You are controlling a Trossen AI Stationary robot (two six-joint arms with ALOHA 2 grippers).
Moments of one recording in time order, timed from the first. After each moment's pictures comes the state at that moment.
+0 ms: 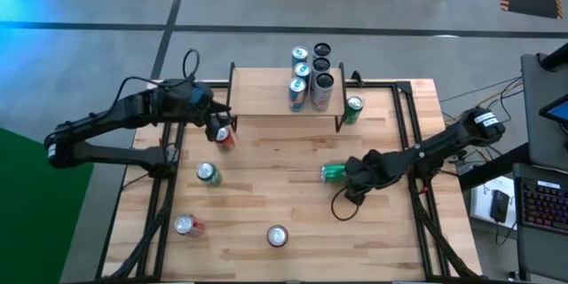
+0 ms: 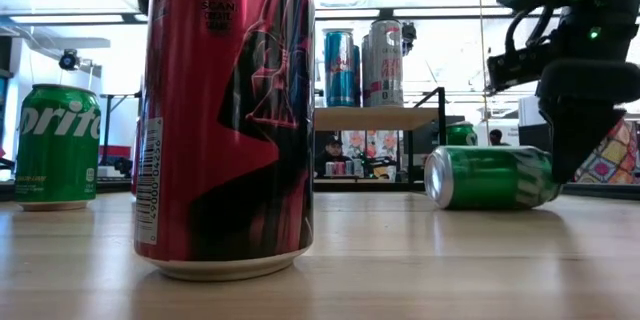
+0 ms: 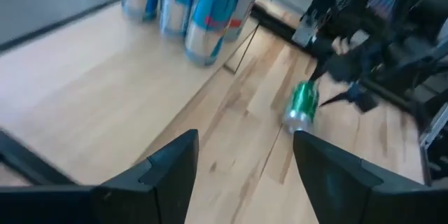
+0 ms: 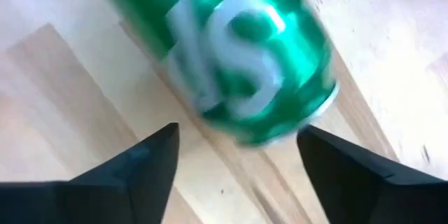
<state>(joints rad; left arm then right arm) 0.30 0.89 1.04 -0.66 -0.01 -0.35 0.33 1.42 0.76 -0.78 0.20 0.89</state>
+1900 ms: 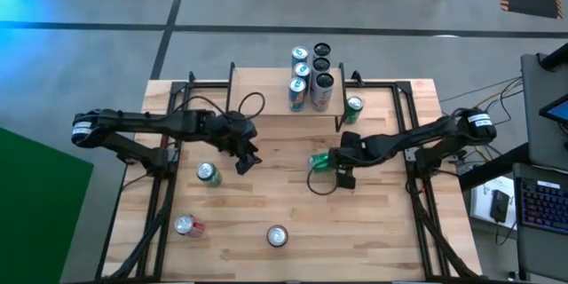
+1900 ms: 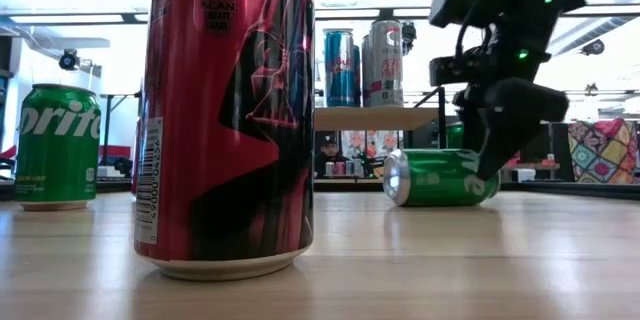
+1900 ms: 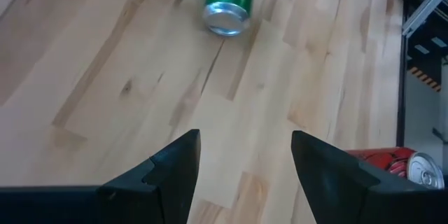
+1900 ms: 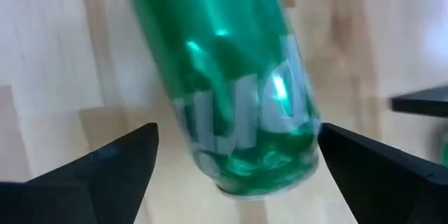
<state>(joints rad) 0.06 1.27 1.03 -0.59 0.12 -0.46 0.07 1.48 0.81 -0.58 0.23 0.17</state>
